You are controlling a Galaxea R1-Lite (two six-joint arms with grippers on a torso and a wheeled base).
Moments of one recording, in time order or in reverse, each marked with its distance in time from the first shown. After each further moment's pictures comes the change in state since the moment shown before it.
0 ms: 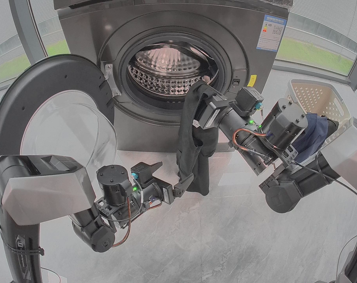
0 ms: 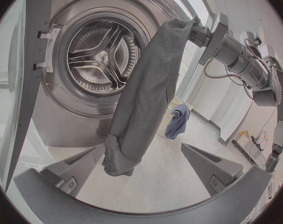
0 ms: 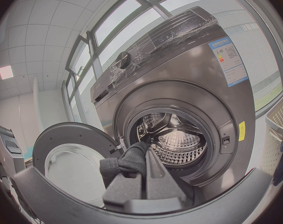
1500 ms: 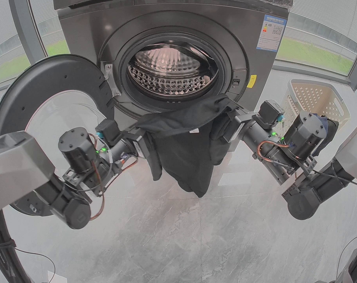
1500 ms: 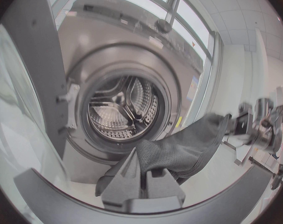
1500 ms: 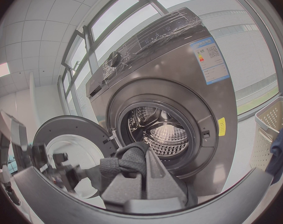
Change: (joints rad) left arm 0.120 -0.199 -0.070 0.000 0.037 -0.005; right arm -0.079 -0.081 0.226 -0.067 0.039 0.015
